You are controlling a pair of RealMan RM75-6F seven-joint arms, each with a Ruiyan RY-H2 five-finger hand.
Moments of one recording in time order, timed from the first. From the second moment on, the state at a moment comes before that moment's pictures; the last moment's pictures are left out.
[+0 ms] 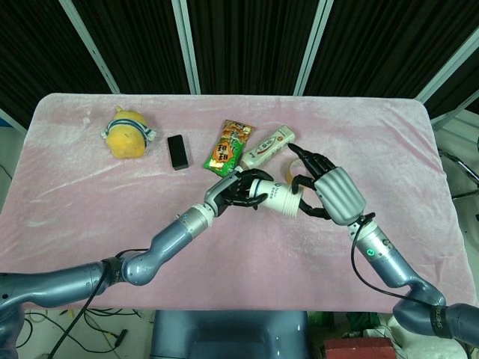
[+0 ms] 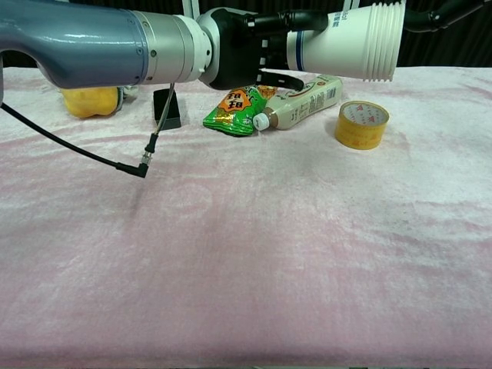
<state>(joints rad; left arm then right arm) -0.98 -1.65 -0.58 -1.49 0.82 0.46 -0.73 0.67 -1.21 0.20 -1.58 -1.60 1.24 0.22</state>
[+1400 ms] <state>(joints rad) -0.99 -1.24 -0.33 -1.62 0.90 0.54 -0.10 0.67 -0.97 0.13 -1.58 -1.55 0.98 0.28</state>
